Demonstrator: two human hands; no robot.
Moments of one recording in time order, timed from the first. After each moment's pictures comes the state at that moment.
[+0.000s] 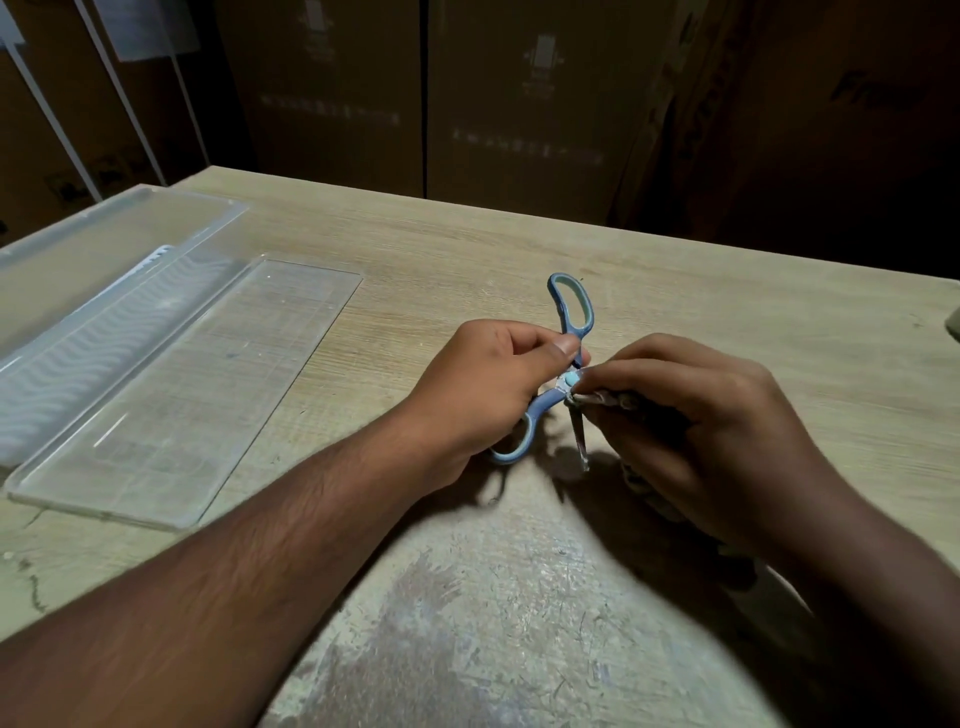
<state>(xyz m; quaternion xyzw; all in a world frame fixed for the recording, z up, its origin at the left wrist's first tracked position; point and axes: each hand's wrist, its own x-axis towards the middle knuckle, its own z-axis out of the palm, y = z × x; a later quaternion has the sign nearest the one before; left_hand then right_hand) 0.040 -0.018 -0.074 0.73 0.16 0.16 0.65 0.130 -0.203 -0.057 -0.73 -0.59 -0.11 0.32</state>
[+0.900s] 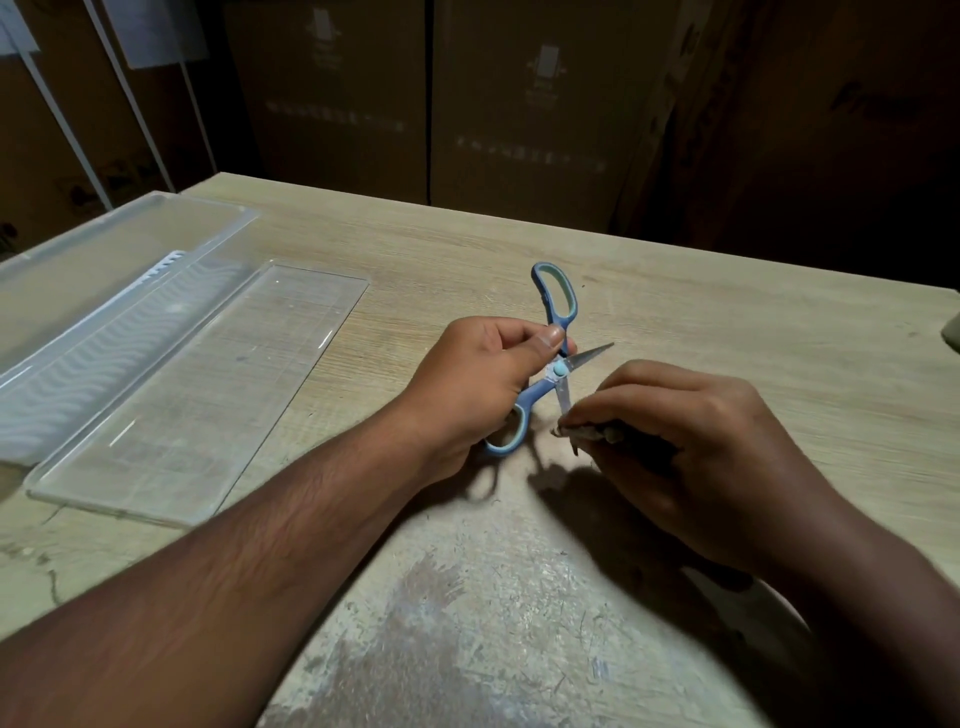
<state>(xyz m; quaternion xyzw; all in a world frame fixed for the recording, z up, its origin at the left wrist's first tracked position) 0.042 -0.008 -0.079 0.70 0.17 0.18 0.66 0.124 -0.203 -0.056 -0.71 -0.63 -0.09 0.28</state>
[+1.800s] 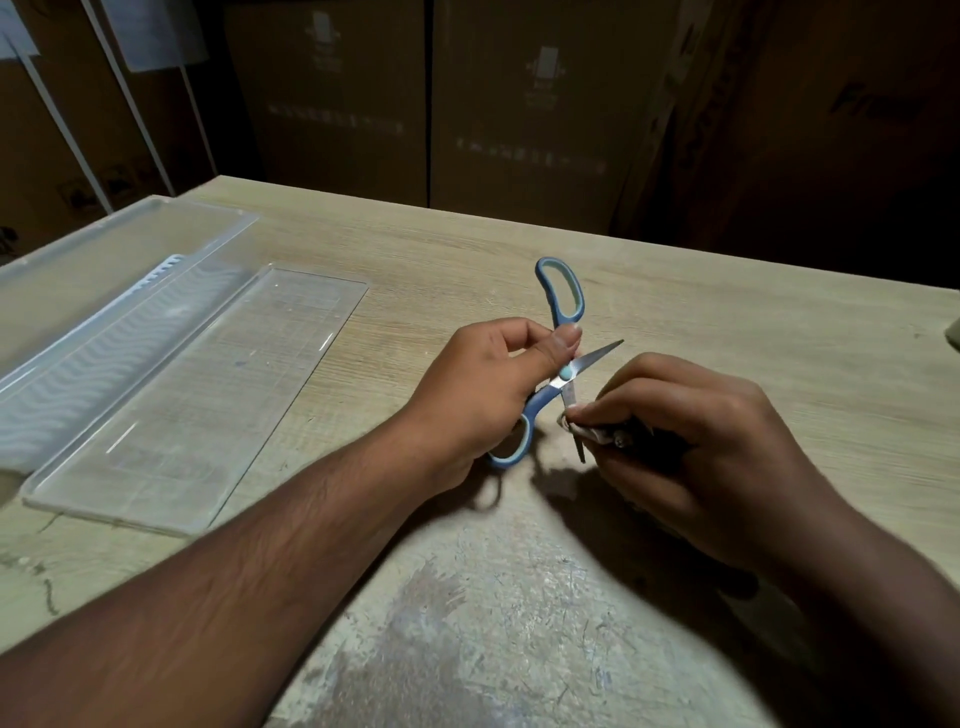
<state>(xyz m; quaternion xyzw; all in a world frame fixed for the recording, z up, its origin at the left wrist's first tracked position) 0.039 -0.015 -0.074 0.71 0.16 0.19 0.66 0.128 -0.203 -0.057 -0.72 -0.61 -0.08 0.31</state>
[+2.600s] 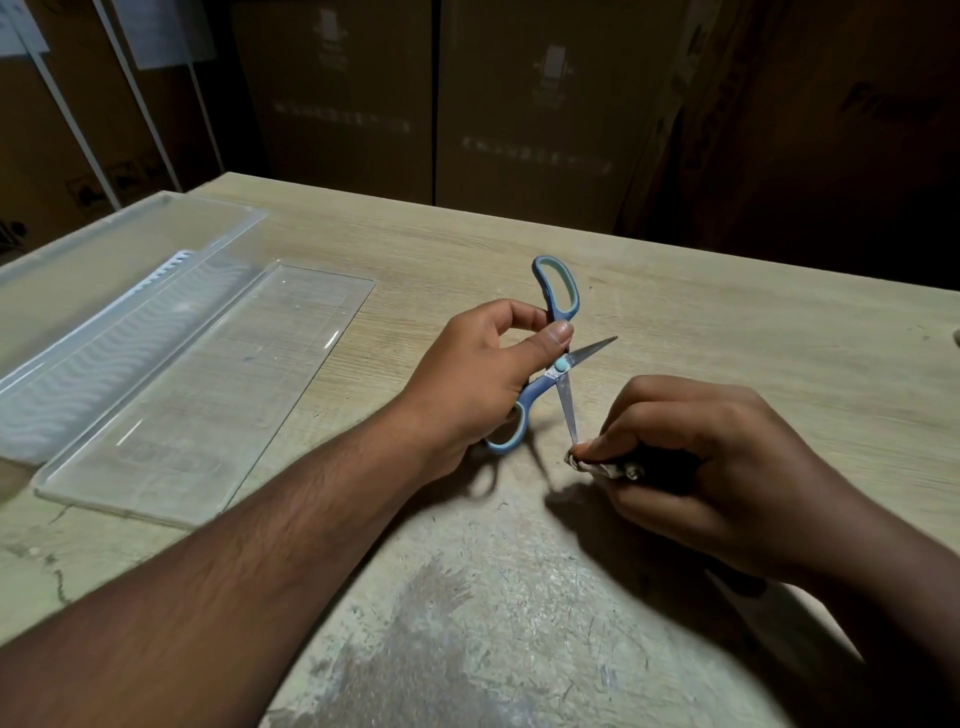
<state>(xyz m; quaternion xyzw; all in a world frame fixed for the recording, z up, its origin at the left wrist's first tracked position) 0.041 -0.003 -0.076 0.70 0.18 0.20 0.66 0.128 -0.210 -0.046 -0.71 -0.65 0.02 0.29</state>
